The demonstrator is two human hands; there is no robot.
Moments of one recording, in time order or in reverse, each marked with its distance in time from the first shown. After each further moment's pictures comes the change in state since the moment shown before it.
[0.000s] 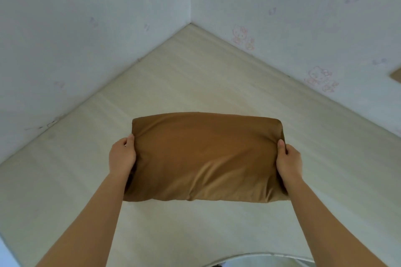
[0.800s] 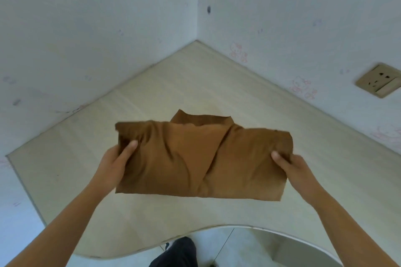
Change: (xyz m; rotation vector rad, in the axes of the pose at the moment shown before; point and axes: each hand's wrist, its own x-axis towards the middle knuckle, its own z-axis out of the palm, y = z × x) left_hand -0.149 -0.004 -0.083 -0.229 -0.217 0.246; right_hand -0.087 0.003 -0.116 0.108 -0.472 -0.278
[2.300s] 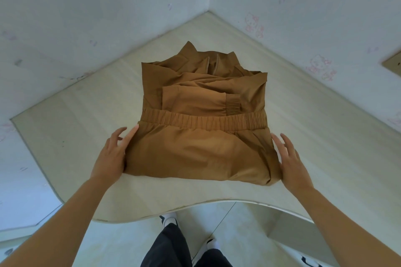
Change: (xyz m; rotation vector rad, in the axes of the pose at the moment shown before) left_hand 0.018 -0.148 -0.013 0.907 0.047 0.354; right_hand 0.024 0.111 0.029 -0.965 0.078 -0.331
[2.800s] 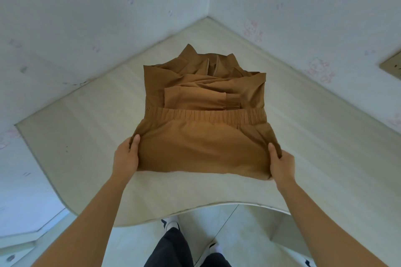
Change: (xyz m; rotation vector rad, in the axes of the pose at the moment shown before) left_hand 0.017 0.054 -0.009 -0.703 0.066 -0.520; right_hand 0.019 -0.054 0.001 0.795 0.148 0.649
